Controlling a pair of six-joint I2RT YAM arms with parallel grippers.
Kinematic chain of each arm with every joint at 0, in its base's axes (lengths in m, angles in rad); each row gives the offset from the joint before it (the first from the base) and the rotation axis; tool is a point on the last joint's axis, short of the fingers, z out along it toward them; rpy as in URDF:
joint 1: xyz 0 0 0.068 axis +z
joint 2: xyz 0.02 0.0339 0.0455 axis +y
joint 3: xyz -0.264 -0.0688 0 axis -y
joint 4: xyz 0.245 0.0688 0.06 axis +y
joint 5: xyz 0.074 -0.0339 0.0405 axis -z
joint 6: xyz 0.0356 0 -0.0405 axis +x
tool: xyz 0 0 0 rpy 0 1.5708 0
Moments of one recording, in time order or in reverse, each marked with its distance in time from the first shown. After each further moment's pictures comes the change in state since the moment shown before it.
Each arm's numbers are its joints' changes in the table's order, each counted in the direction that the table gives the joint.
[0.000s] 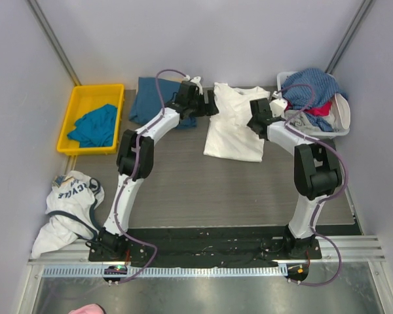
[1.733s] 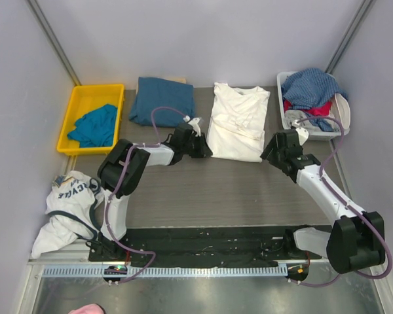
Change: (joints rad) left arm -0.102 -0.369 -0.943 -0.523 0.103 -0.108; right arm -0.062 -0.653 -0.490 0.165 -0.237 -0.113
